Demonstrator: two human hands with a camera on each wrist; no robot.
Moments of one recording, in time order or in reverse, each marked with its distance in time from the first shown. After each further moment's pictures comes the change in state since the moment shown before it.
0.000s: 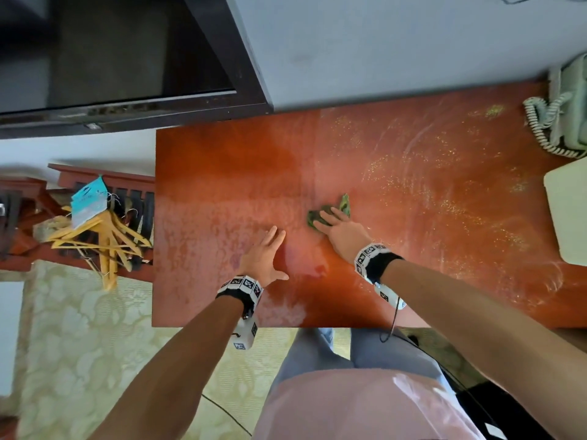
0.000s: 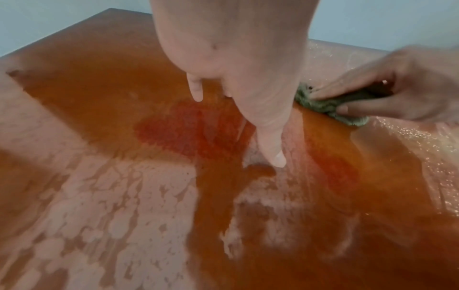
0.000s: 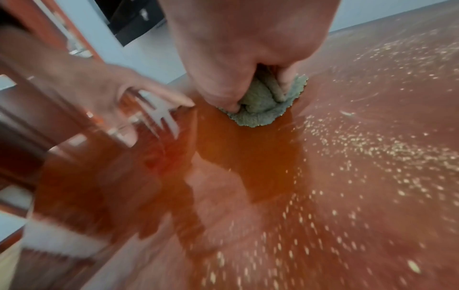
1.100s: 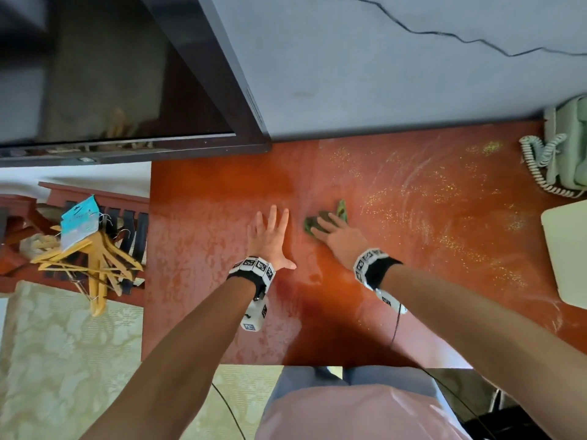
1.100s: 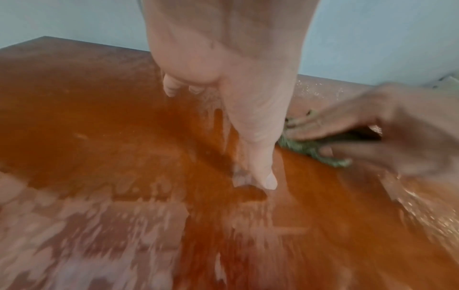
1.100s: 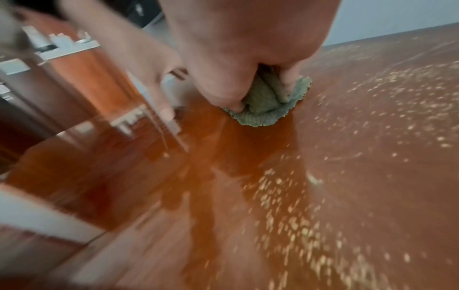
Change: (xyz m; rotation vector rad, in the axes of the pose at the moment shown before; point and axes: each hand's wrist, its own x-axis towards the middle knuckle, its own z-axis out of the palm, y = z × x) left_hand 0.092 0.030 -0.080 0.136 -0.004 -0.095; right_hand 0.042 0.028 -0.053 -0.061 -0.029 -0.031
